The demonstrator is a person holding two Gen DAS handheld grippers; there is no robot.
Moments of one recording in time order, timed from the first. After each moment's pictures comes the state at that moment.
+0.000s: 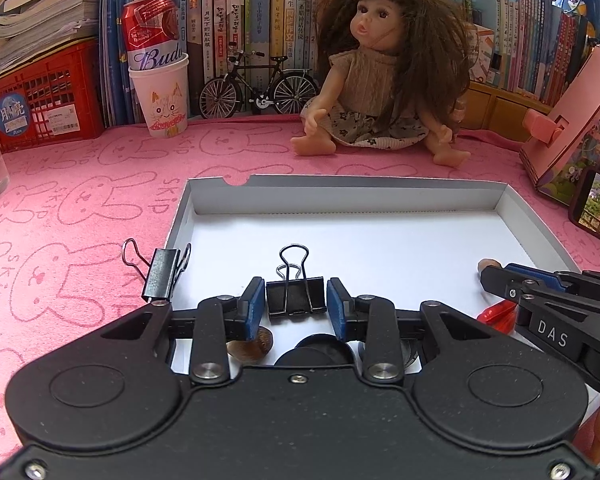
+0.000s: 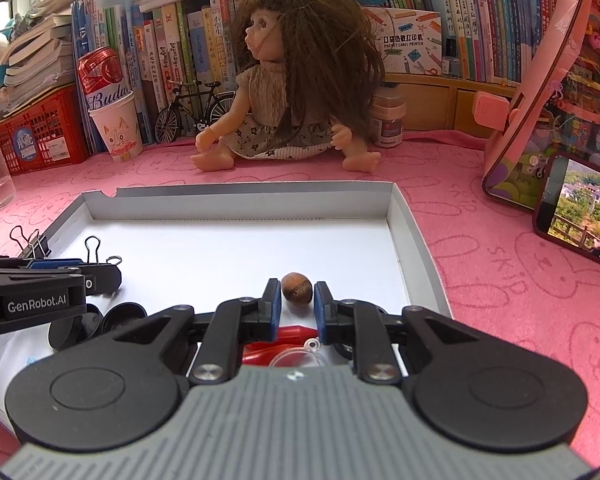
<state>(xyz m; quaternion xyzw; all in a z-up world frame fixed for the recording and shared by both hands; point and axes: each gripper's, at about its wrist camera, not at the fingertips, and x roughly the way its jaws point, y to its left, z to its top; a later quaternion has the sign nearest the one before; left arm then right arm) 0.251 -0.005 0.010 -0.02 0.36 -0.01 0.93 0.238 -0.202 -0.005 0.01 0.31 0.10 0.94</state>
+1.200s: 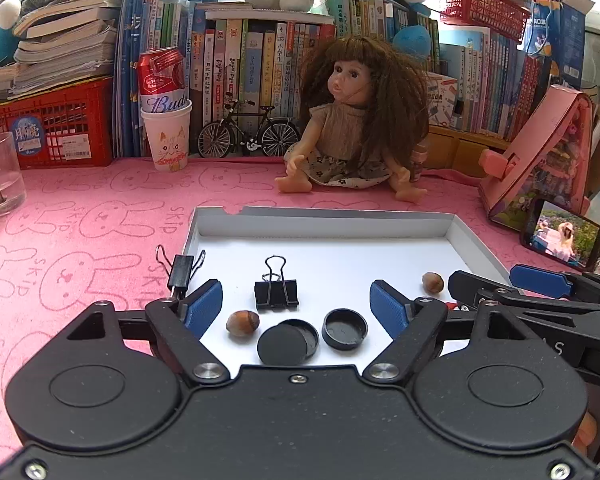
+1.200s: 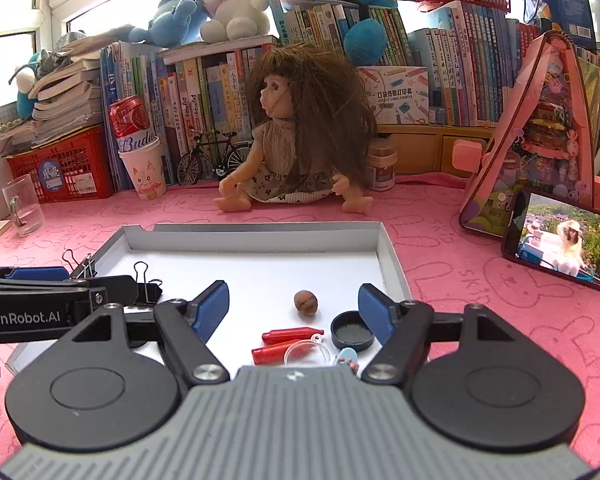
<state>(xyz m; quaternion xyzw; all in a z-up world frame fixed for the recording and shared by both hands) 0.182 -0.001 0.047 -0.04 0.30 -0.04 0.95 0.184 -0.212 0.028 0.02 0.25 0.11 0.96</state>
